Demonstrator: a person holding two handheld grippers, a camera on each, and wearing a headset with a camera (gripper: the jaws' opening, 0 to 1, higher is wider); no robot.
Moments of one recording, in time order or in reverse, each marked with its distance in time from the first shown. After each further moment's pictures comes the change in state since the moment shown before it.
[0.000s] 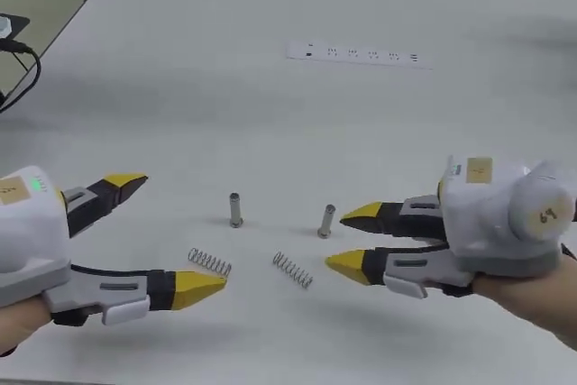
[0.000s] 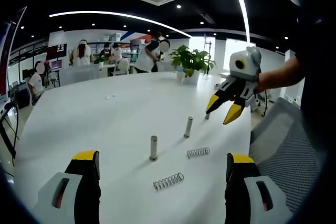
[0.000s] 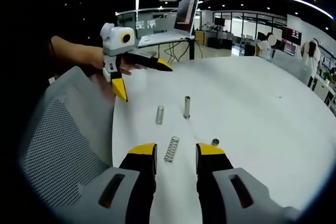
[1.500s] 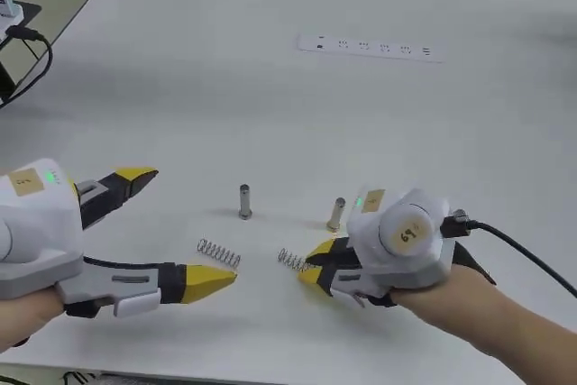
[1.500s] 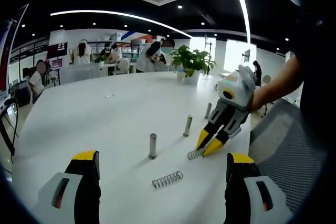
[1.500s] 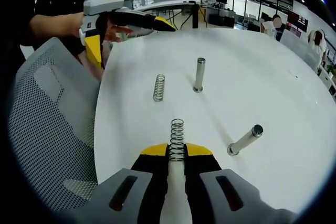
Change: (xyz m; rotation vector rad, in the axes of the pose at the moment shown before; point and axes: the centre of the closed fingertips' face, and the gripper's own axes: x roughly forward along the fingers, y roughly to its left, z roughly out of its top) left arm -0.001 -0.001 -0.005 -0.010 0.000 0.000; right arm 0.062 0.009 -0.048 0.014 0.193 -0.009
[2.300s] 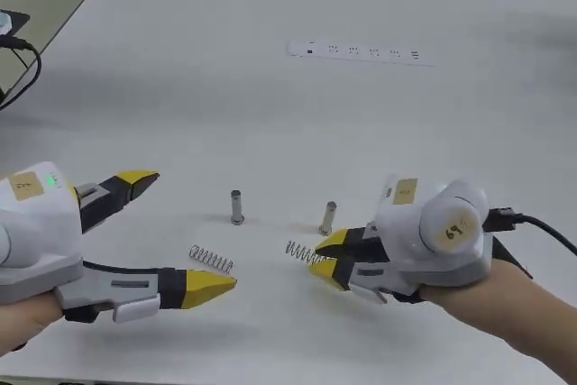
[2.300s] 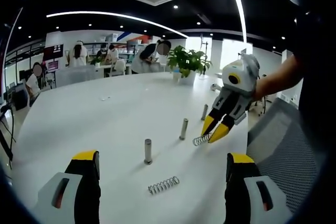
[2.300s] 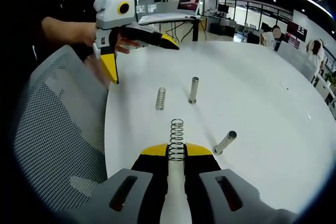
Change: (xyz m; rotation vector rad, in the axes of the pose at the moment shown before) left arm 0.007 -0.007 0.009 0.019 -0.004 -0.031; right arm -0.043 -0.003 0.016 -0.039 -0.060 -0.016
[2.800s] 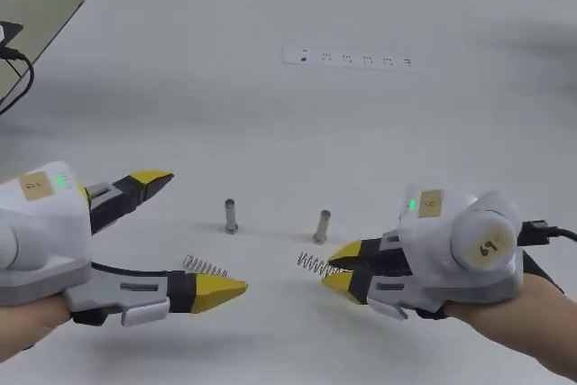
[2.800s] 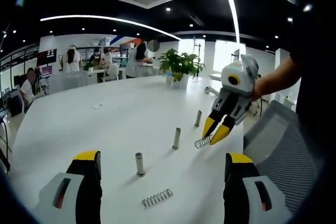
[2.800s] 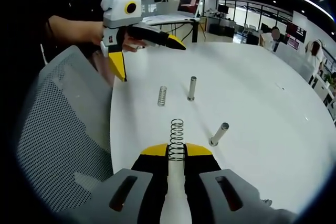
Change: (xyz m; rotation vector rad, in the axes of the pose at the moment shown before) left arm 0.011 -0.015 0.018 0.035 -0.028 -0.054; right arm -0.021 0.001 -0.005 -0.005 -0.002 -0.007
